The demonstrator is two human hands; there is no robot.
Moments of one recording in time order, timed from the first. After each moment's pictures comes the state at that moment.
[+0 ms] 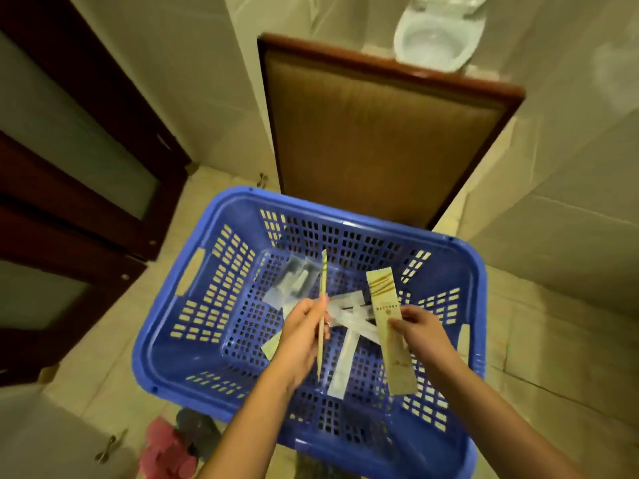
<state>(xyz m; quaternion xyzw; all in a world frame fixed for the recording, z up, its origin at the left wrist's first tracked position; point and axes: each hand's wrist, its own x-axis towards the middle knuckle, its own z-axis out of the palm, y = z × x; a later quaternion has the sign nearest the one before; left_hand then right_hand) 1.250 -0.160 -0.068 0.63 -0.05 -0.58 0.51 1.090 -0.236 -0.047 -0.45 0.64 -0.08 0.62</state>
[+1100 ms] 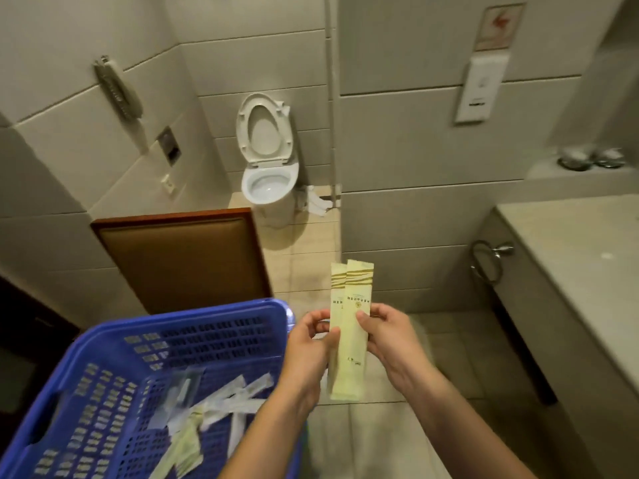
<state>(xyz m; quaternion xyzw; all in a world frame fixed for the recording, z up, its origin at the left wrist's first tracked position) 0.928 -0.170 0.111 0.59 -0.31 -0.58 0.47 0.815 -0.186 0.116 -0.31 0.56 -0.45 0.62</state>
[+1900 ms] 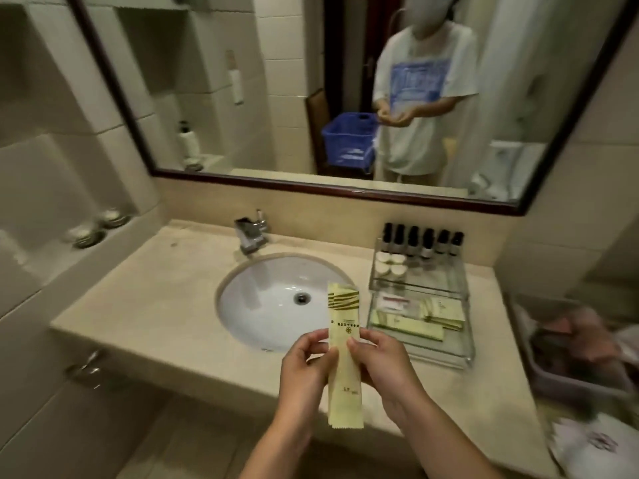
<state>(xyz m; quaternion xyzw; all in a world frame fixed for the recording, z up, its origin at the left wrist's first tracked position) 0.413 -0.007 0.127 0.26 -0.61 -0.75 0.08 0.363 0.096 0.134 0.05 0.68 -0.70 0.24</state>
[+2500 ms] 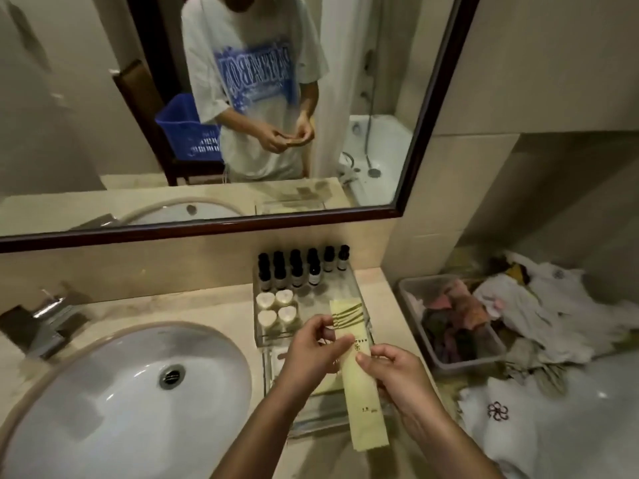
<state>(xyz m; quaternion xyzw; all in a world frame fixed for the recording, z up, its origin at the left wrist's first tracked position) 0.140 0.087 0.104 0.01 -0.71 -0.68 -0.19 0.182 0.220 0.100 0.27 0.65 -0.71 0.10</state>
